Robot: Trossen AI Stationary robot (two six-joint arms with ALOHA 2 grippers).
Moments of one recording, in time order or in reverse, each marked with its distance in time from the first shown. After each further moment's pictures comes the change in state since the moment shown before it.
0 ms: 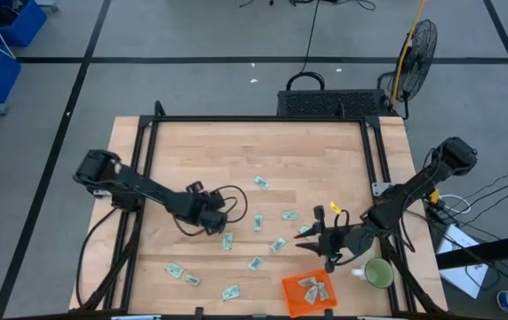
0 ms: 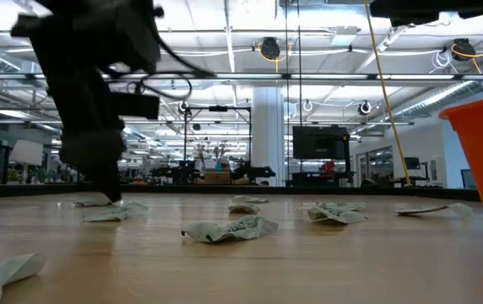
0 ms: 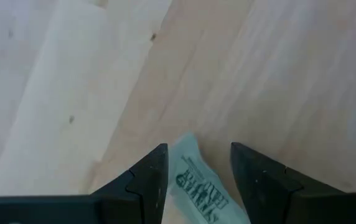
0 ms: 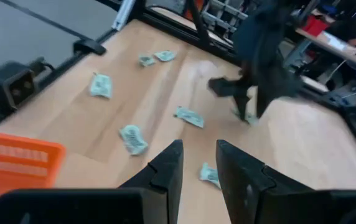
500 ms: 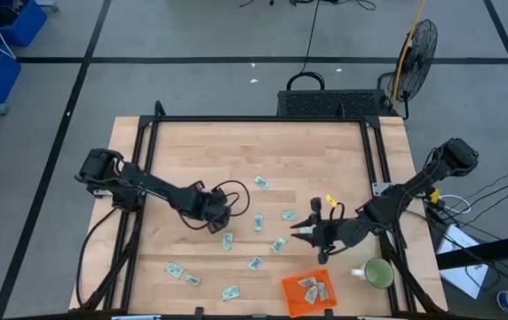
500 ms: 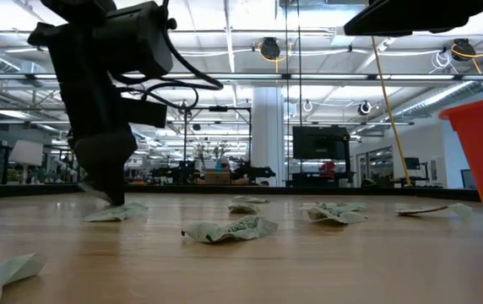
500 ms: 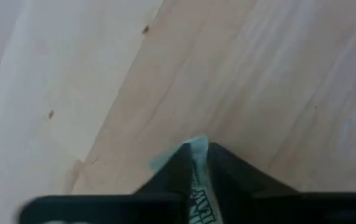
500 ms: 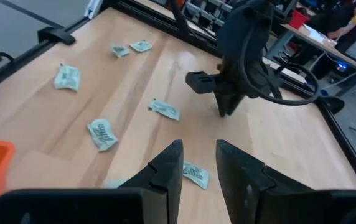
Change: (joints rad) left arm 0.076 0.026 0.007 0.006 0.100 0.014; right arm -0.088 0.001 0.000 -0.007 -0.005 -0.022
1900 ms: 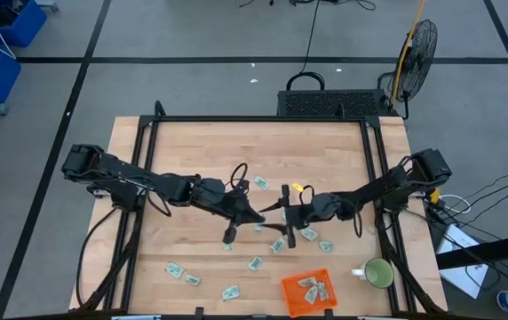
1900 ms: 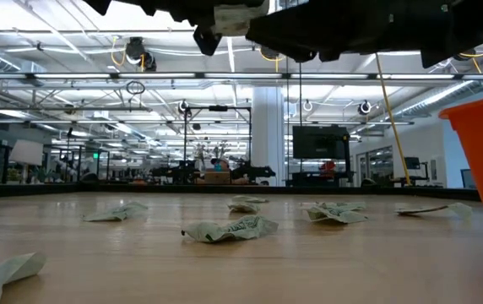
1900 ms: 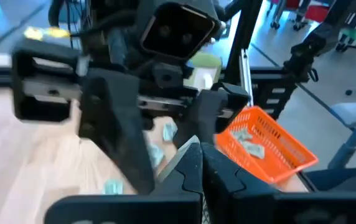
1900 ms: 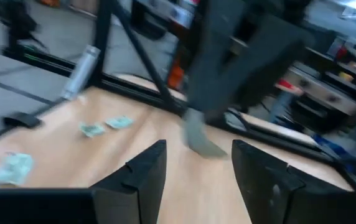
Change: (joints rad) left arm 0.016 -0.198 0.070 0.932 0.446 0.568; right arm -0.315 0.350 0.001 0.749 -0.426 -0.127
